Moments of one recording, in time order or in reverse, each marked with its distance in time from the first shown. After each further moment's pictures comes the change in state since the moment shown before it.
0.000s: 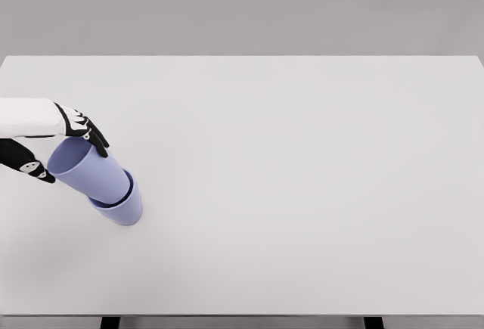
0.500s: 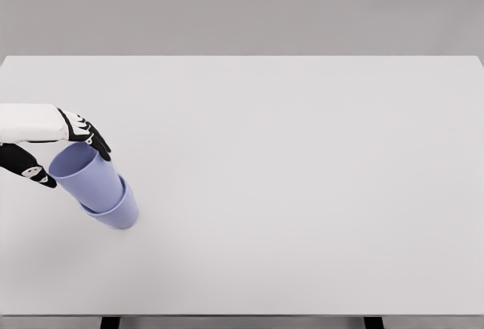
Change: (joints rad) left arm 0.017 -0.004 -0.001 0.000 -0.006 0.001 0.000; right arm 0.000 0.000 0.000 0.000 0.000 0.000 0.000
